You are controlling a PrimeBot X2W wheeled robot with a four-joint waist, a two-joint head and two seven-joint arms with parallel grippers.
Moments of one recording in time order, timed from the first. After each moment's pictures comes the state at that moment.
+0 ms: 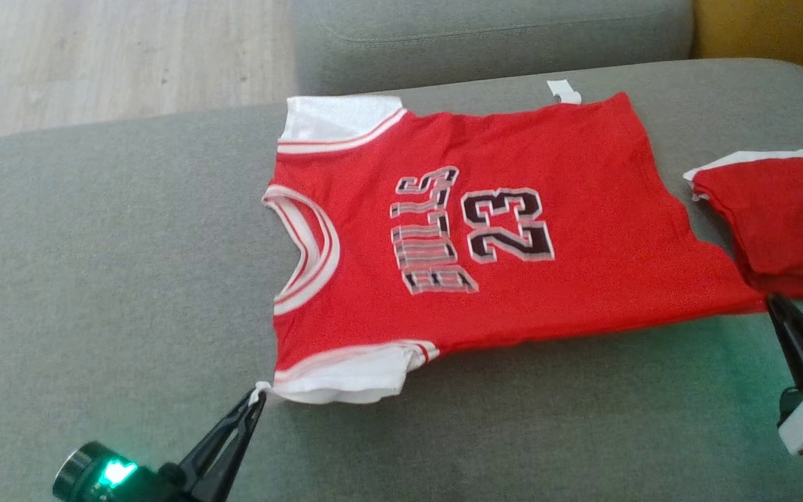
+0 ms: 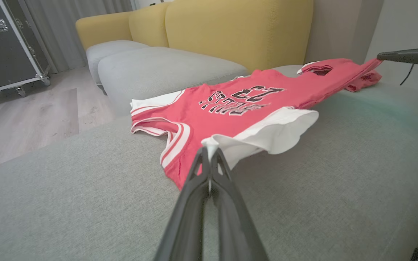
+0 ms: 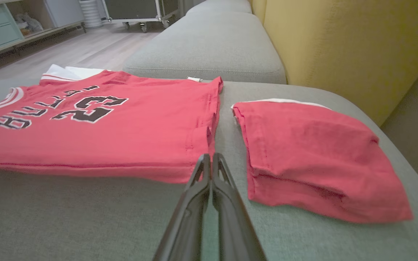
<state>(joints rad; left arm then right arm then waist) -0.01 0.66 -0.74 -0.05 -0.47 0.12 -0.26 -0.14 -0.67 0.44 0.46 0.67 0.13 -0.26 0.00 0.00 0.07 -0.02</state>
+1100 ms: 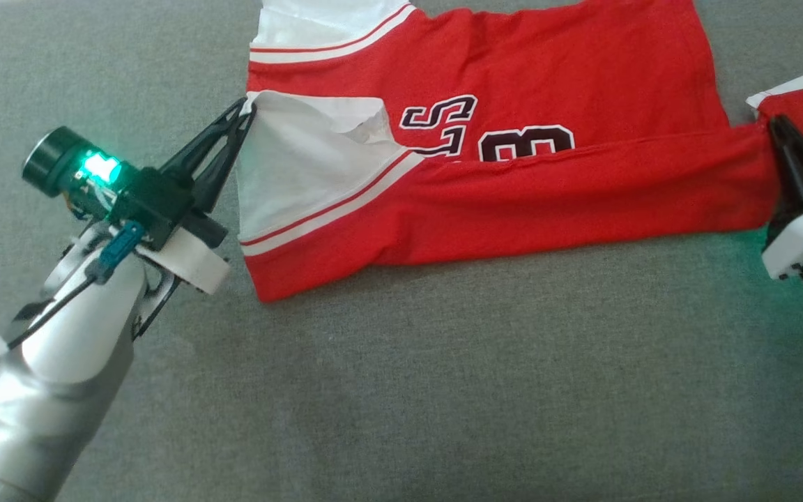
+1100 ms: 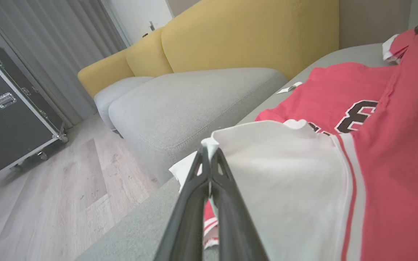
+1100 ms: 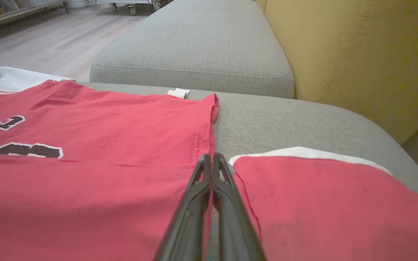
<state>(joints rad) -0.73 0.44 -0.68 0.46 -0.22 -0.10 -0.26 -0.60 -0.57 0.49 0.68 0.60 0.13 -0.20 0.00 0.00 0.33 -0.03</state>
